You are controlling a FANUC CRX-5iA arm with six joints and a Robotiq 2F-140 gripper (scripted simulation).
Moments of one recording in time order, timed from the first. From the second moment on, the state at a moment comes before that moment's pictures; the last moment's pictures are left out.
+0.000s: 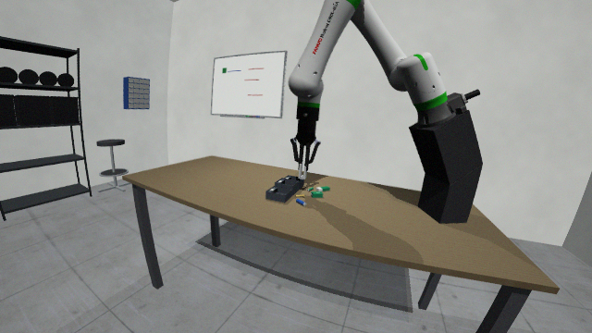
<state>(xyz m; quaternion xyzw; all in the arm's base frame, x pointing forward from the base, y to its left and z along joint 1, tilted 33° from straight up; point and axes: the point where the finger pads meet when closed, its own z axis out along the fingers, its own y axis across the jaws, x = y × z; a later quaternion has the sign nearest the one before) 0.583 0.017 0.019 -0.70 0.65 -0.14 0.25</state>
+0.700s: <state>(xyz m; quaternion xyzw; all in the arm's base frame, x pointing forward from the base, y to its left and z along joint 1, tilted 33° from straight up) 0.638 -0.055 0.034 -0.69 0.67 -0.12 0.26</state>
